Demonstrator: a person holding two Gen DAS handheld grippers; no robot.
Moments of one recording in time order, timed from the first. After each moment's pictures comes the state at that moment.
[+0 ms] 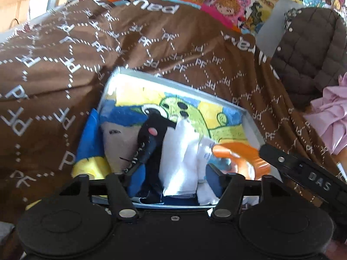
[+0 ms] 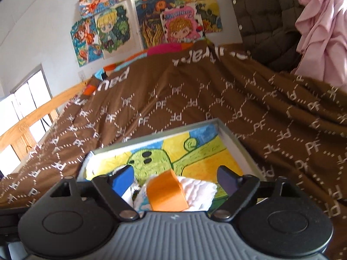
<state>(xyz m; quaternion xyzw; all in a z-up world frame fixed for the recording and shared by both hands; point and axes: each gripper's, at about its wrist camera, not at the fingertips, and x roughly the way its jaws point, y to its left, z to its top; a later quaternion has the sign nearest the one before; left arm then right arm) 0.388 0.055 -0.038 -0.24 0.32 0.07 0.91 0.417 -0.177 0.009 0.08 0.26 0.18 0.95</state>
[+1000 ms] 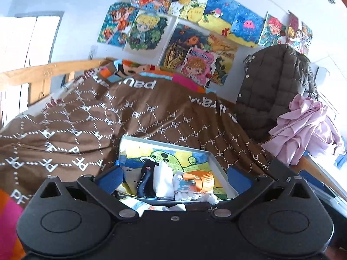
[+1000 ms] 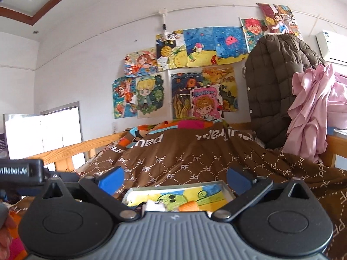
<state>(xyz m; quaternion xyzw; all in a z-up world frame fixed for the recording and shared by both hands) 0.194 0.015 0.078 -0.17 0.17 0.06 0.97 0.219 -0.218 0.070 0.04 0.05 0.22 0.97</state>
